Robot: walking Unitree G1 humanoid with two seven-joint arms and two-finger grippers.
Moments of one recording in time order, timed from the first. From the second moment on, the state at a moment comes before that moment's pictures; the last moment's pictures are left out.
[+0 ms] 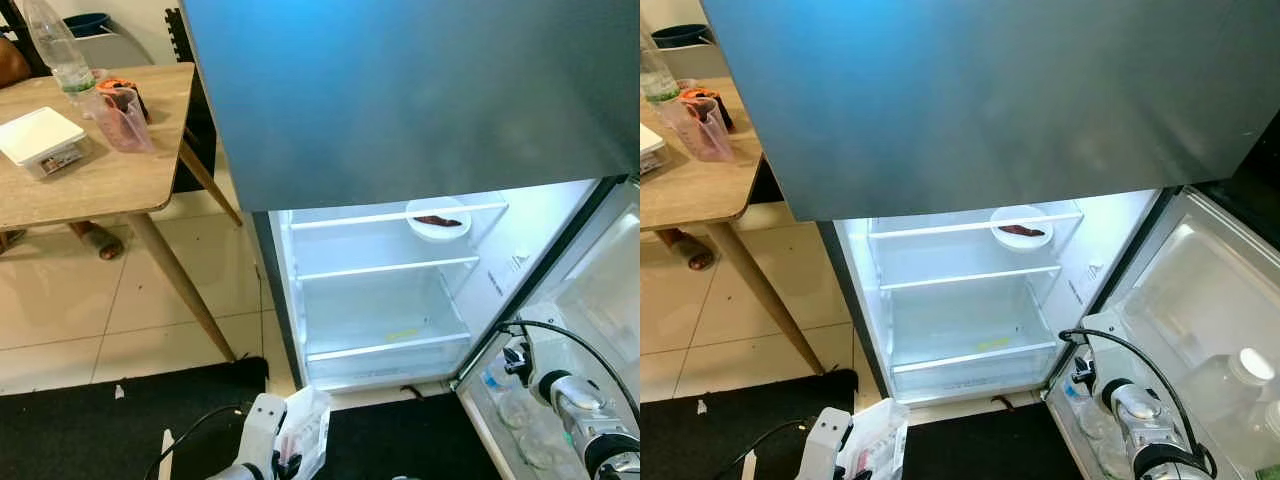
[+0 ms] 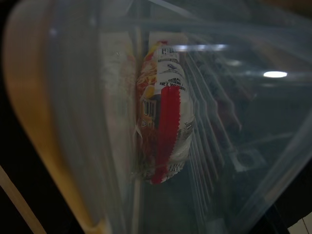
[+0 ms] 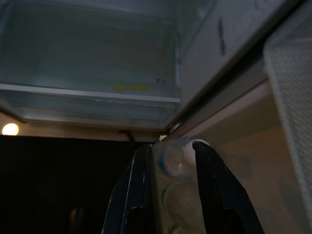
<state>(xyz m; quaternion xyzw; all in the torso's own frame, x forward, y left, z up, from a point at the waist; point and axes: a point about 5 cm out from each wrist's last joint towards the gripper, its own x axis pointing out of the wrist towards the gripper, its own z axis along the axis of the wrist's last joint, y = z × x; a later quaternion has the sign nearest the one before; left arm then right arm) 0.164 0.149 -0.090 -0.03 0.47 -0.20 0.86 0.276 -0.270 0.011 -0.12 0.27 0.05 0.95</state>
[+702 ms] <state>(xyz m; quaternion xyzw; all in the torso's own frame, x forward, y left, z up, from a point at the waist) 0.164 0.148 -0.090 -0.02 0.47 -0.21 0.86 0.176 -0.219 -0.079 -0.05 0.46 0.10 0.88</state>
